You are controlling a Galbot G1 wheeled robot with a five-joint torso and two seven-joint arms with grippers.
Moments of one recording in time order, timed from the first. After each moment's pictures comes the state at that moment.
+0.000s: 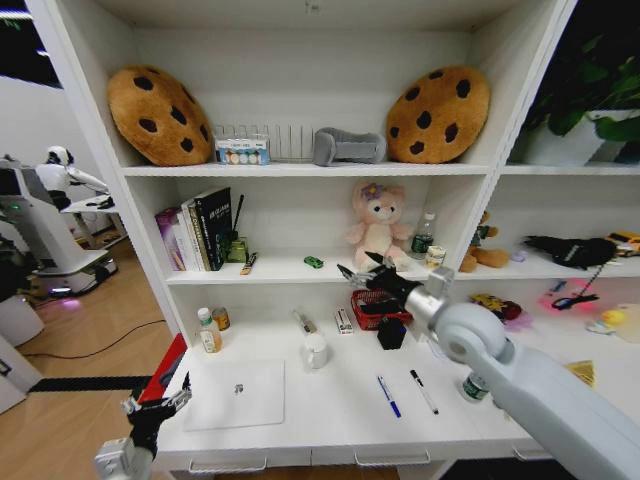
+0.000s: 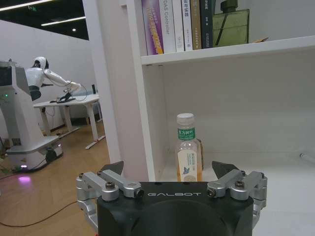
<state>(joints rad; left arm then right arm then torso) 1.89 -1.24 -0.76 -2.22 -0.34 0.10 -0.25 -0.97 0.62 0.26 2.29 0.98 -0.34 0.23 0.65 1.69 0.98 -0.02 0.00</state>
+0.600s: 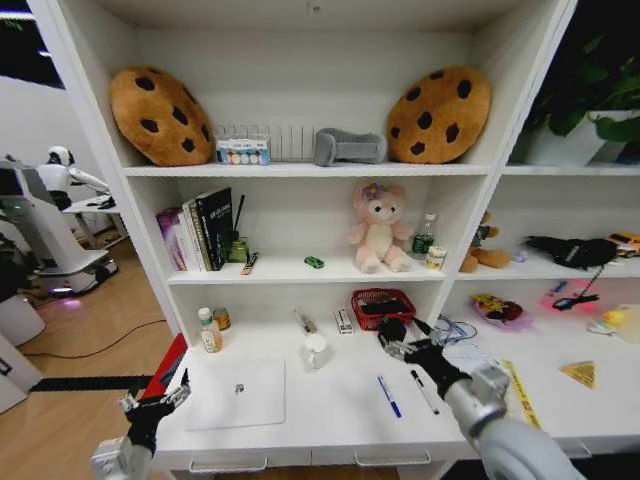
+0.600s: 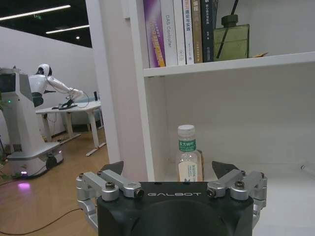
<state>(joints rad) 1.88 -1.25 -0.76 -2.24 -0.34 0.08 -0.25 -1.83 0.95 0.70 2.37 0.55 -0.13 0.15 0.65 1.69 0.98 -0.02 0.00</state>
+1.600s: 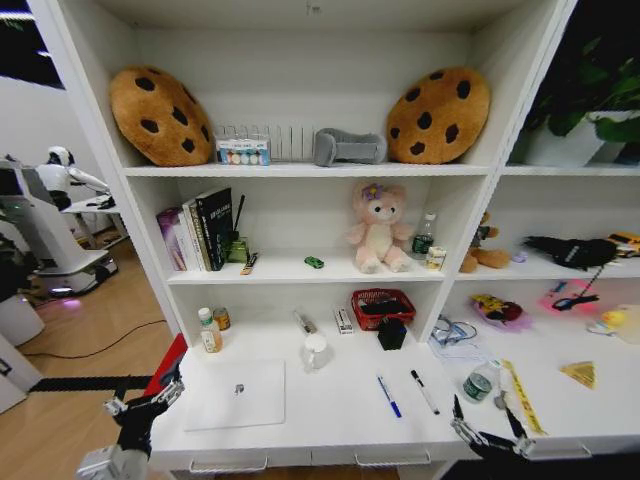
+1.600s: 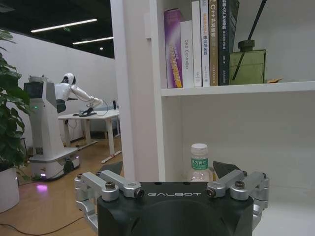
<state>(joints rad) 1.92 -1.33 -0.76 -2.32 -0.30 0.06 -0.31 -2.01 1.47 0.84 2.08 0.22 0.34 0.14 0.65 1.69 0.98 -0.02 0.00</state>
